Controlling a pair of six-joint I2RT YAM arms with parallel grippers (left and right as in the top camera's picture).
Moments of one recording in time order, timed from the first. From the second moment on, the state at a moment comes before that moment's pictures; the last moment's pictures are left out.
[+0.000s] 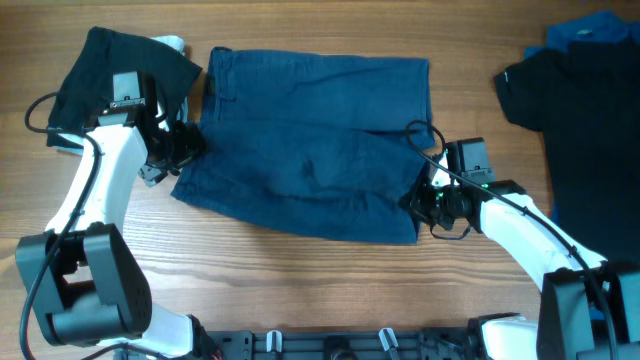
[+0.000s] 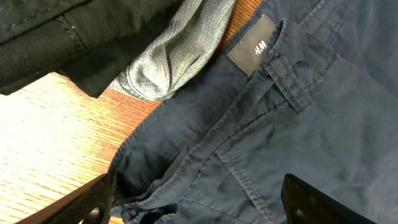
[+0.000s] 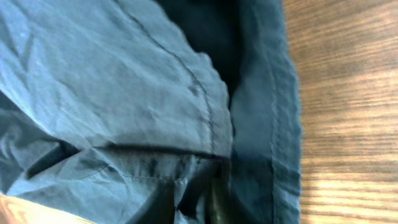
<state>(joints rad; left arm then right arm) 0.12 1.70 1.20 -0.85 0.08 -0.41 0.14 1.49 0.65 -0.40 -0.42 0.62</state>
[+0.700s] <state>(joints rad) 0.12 1.70 1.20 -0.87 0.08 -0.41 0.14 1.34 0.59 -0.86 -0.51 0.45</state>
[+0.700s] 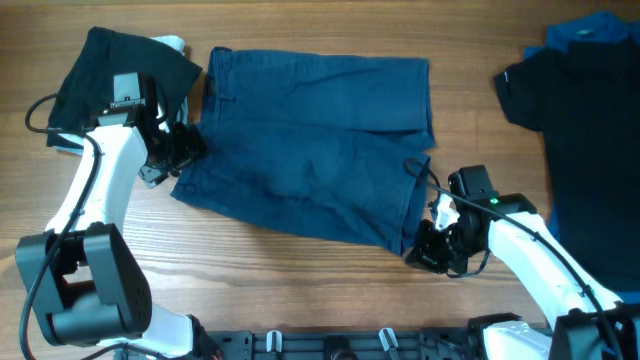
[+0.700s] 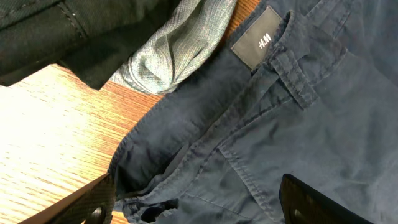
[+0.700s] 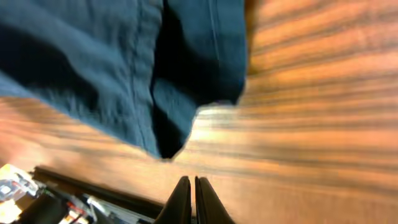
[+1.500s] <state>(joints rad) 0.12 1.70 1.20 -0.87 0.08 -0.41 0.14 1.52 0.64 -0.44 -0.40 0.47</state>
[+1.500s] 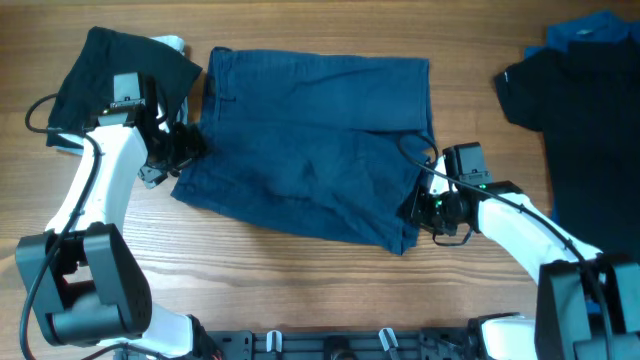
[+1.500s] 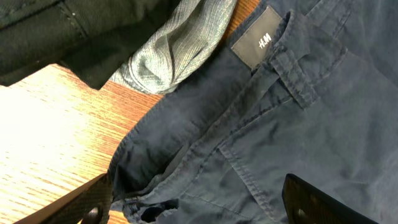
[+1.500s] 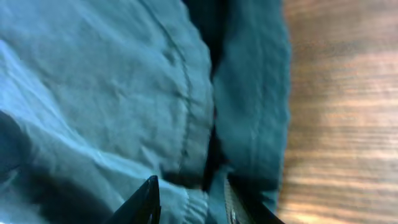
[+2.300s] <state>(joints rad) 0.12 1.70 1.20 -0.87 0.08 -0.41 0.14 1.56 0.66 -0.58 -0.56 0.45</state>
